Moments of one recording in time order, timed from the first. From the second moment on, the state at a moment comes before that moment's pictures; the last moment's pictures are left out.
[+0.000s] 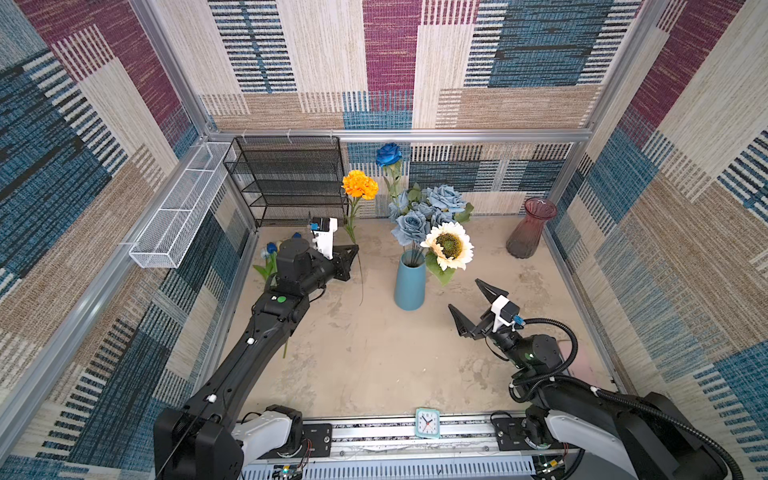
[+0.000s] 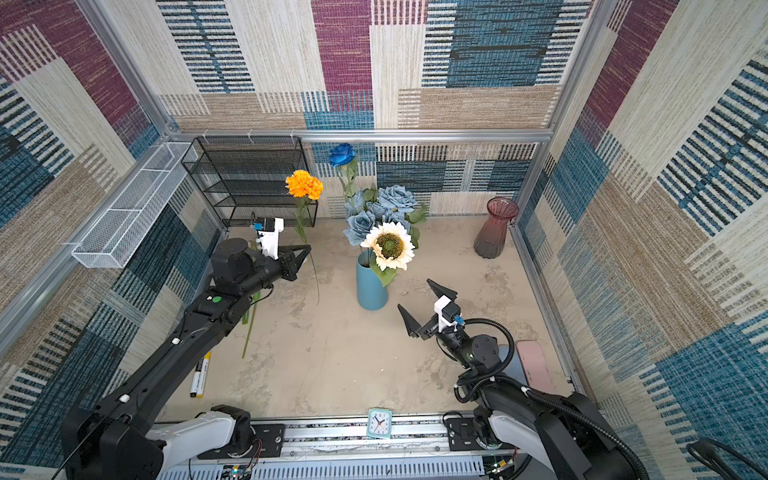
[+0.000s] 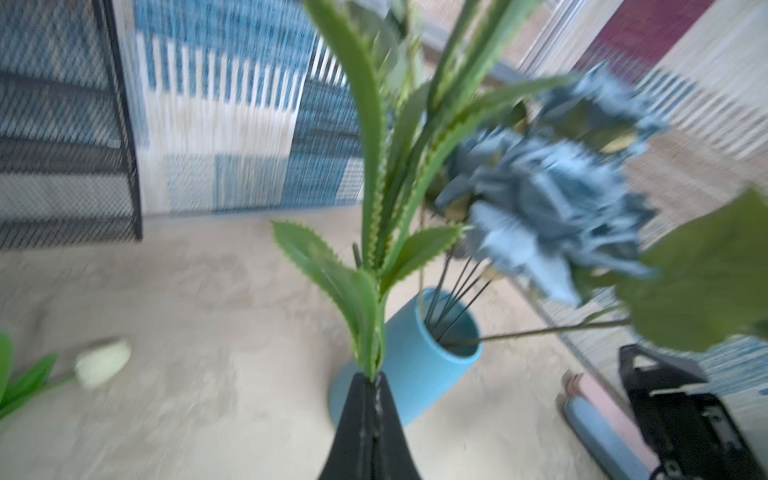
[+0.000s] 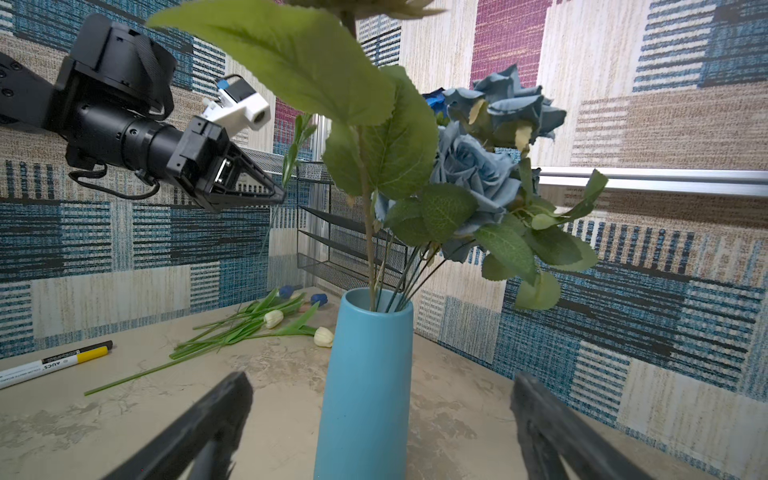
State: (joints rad) left arm -0.27 1.16 0.96 0.07 0.42 -0.33; right arm 0.47 1.03 0.09 1.30 -0.25 -0.02
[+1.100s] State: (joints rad) left arm -0.38 1.45 0.97 0.82 0.55 -0.54; right arm 0.47 1.05 0.09 1.30 -0.27 -0.01
